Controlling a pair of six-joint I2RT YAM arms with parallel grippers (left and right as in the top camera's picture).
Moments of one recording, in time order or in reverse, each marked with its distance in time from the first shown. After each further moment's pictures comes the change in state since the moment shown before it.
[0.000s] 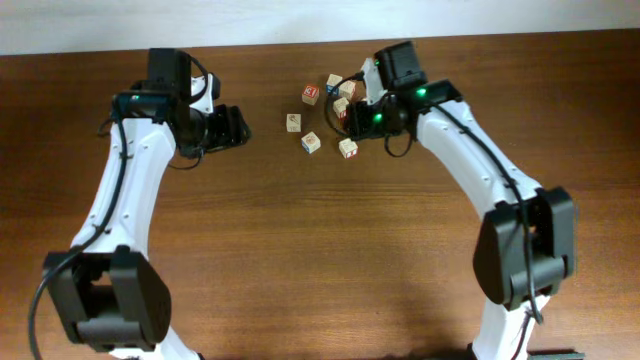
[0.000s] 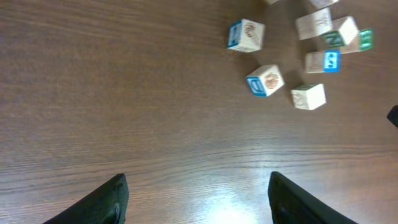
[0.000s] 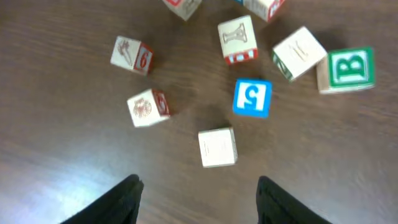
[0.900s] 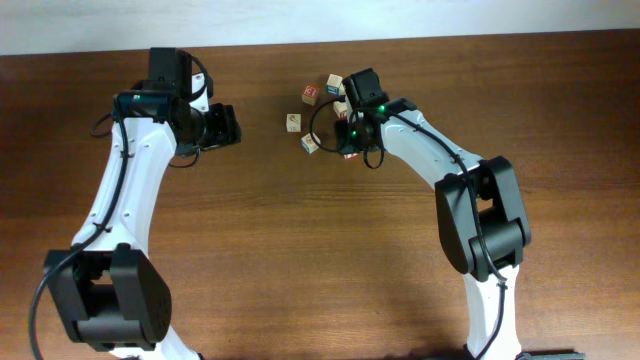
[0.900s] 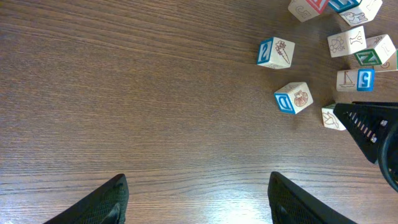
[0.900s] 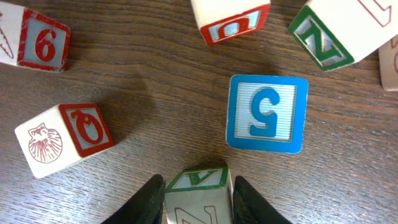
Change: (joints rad) left arm 0.000 0.003 0.000 0.023 -0.112 -0.013; right arm 0.055 0.207 0.000 0.121 0.127 0.066
